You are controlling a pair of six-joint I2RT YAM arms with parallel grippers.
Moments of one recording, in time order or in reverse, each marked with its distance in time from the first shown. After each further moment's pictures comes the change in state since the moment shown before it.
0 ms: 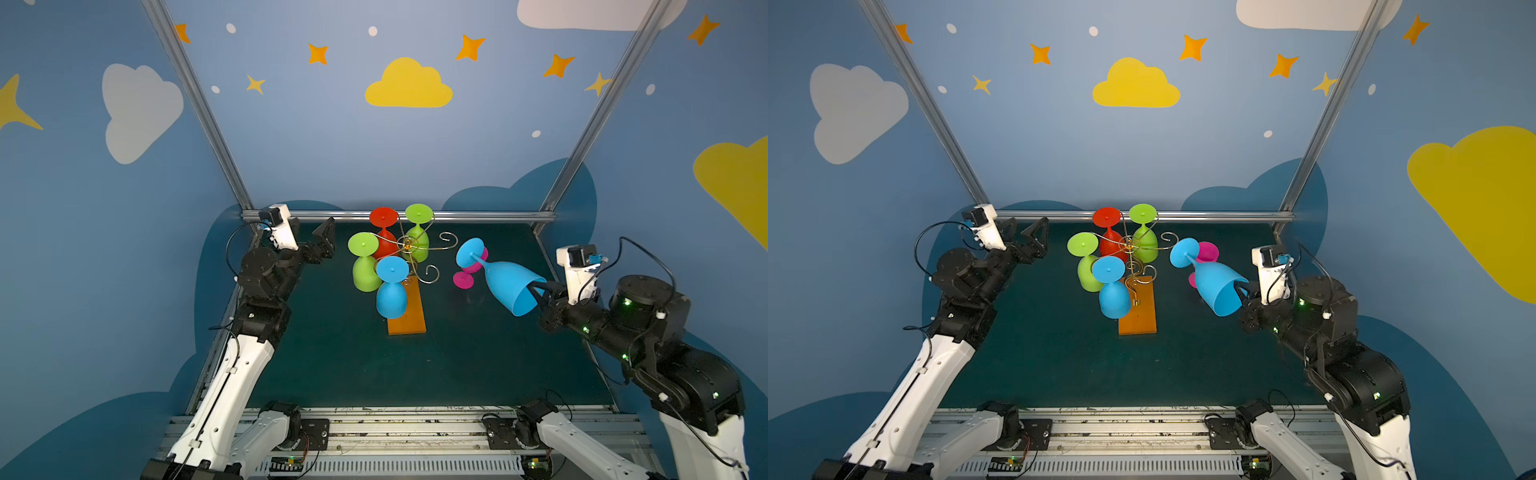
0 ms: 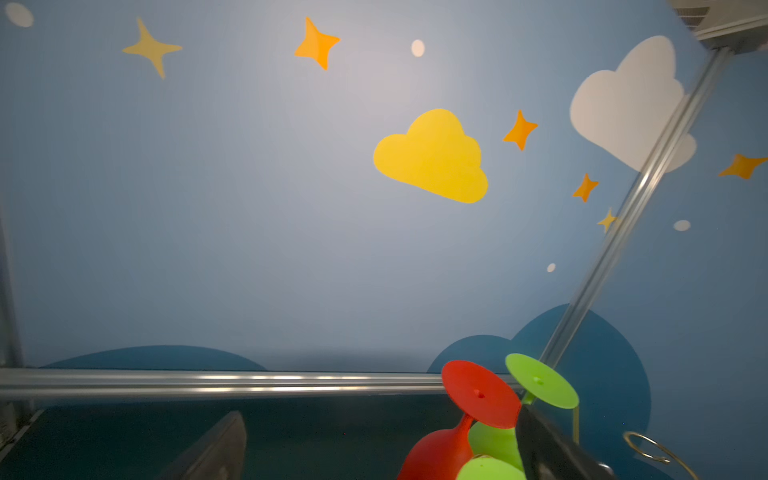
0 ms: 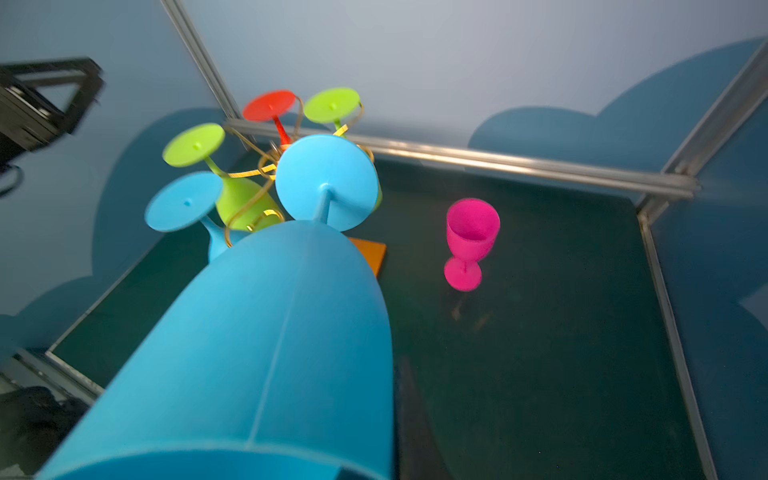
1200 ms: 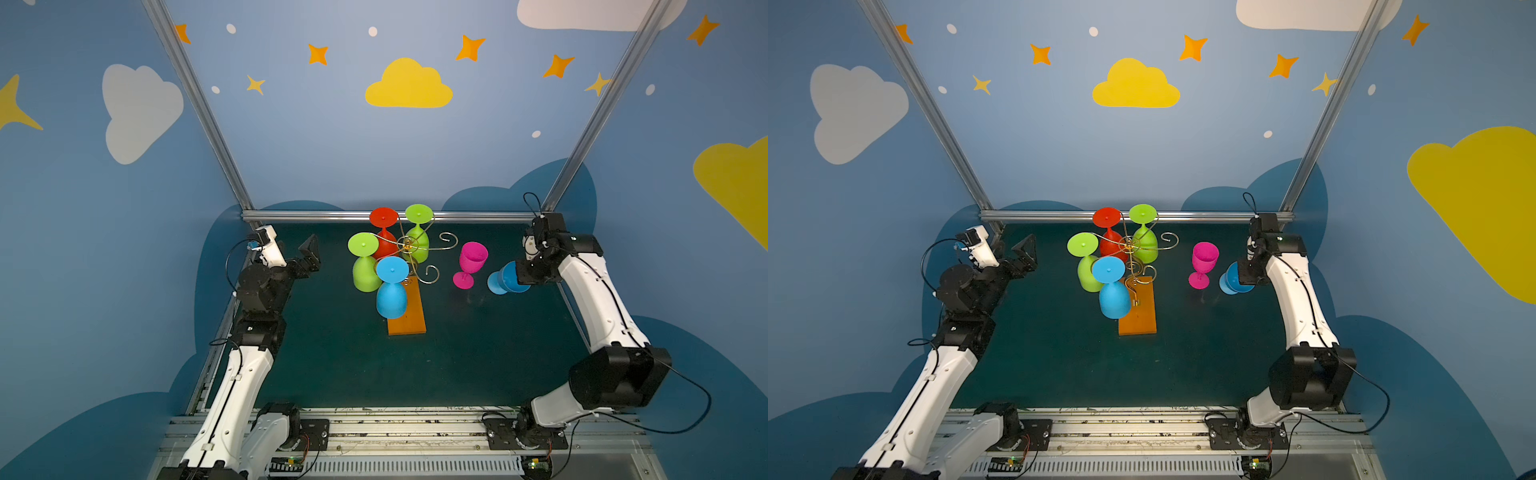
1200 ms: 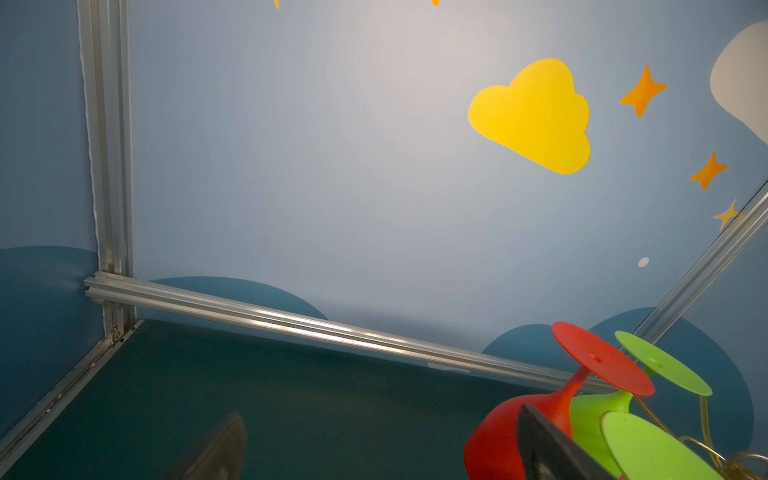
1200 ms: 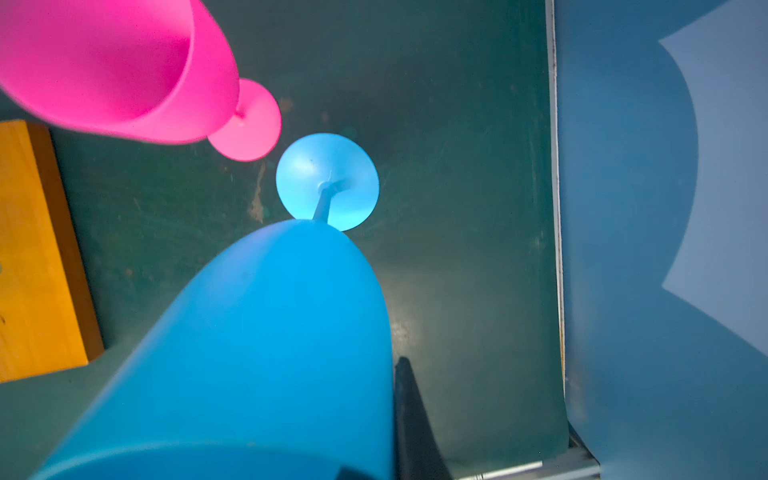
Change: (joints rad) left arm 0.106 -0.051 -0.175 0.031 -0.013 -0.031; right arm -0.406 0.772 0.093 -0.045 0.141 -0.102
